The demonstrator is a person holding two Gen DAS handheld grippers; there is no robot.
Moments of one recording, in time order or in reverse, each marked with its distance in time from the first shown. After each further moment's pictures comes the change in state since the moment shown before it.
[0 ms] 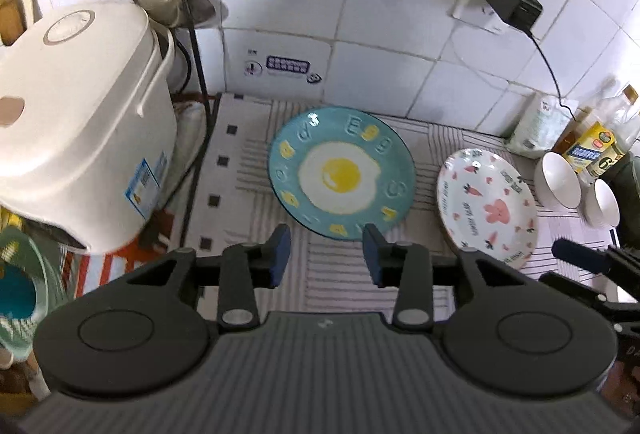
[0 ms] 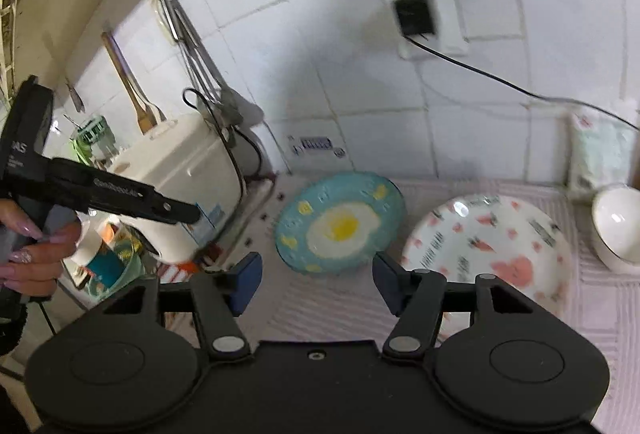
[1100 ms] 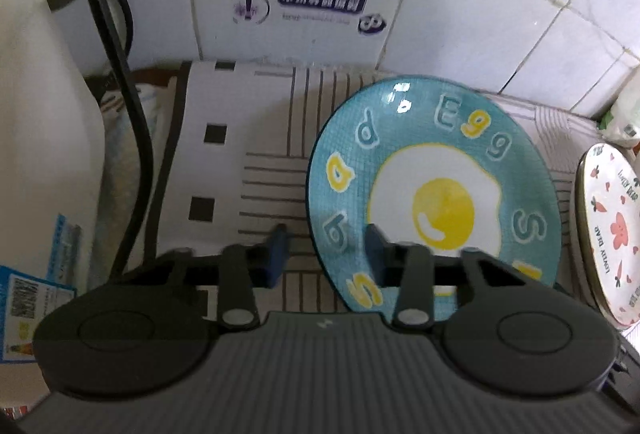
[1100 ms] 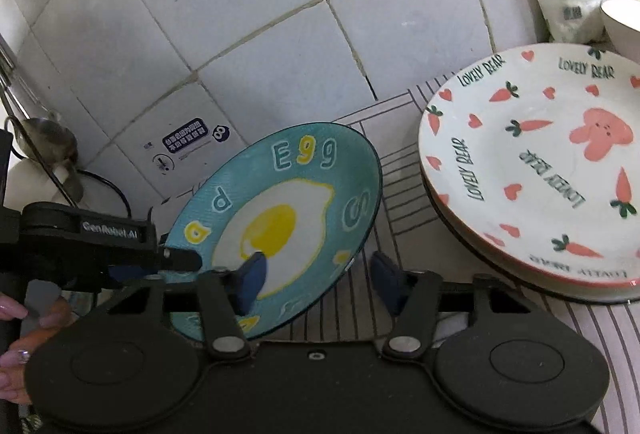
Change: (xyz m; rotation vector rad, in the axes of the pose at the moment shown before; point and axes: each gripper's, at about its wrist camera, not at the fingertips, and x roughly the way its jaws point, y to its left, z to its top) left arm 0.212 0.054 0.038 0.051 0.109 -0.011; right arm 0.202 -0.016 -0.067 0.392 -0.155 -0.302
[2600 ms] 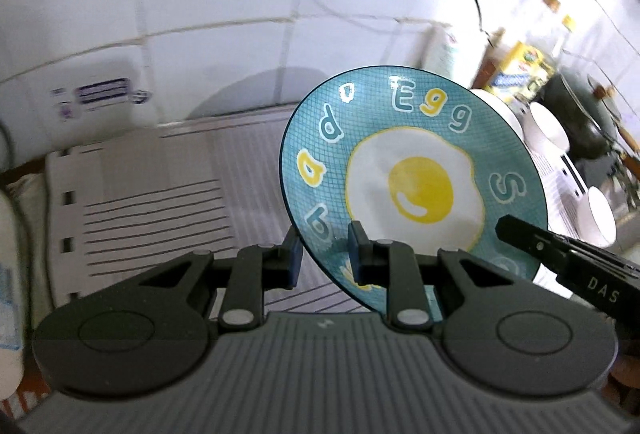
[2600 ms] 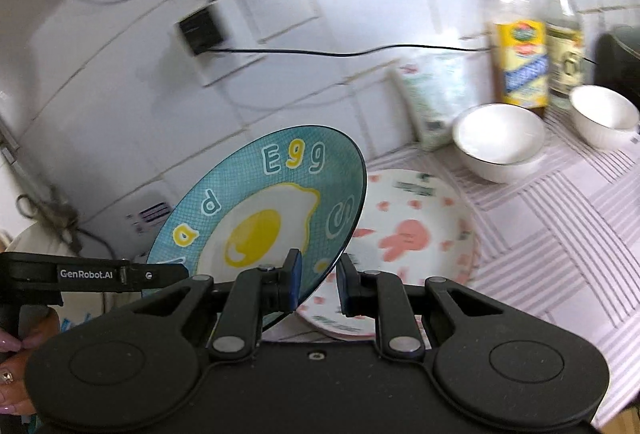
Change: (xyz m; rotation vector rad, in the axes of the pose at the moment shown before) left arm -0.104 -0.136 -0.013 0.281 -0.031 -0.274; right arm -0.167 -0.054 0.069 0.022 -0.055 -0.160
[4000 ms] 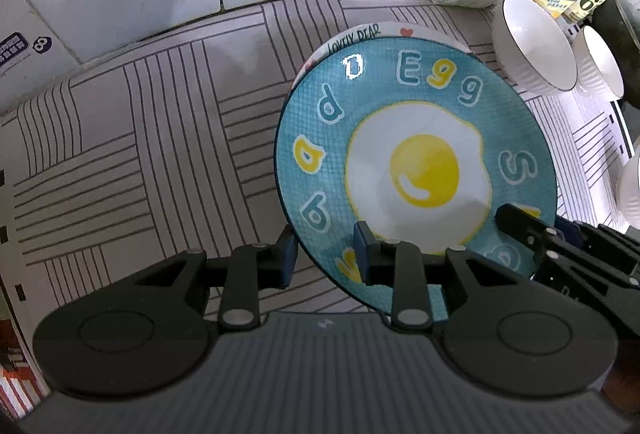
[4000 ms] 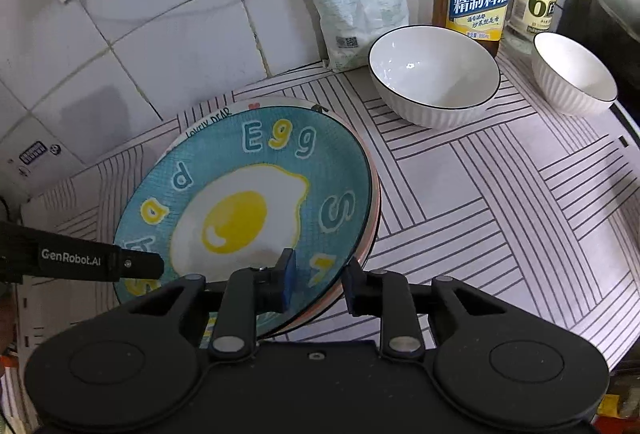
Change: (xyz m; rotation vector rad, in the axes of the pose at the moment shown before) left arm 0.105 -0.045 0.034 -0.028 0.364 0.087; right arm 0.075 -0.047 0.026 -0.044 0.308 -0.243
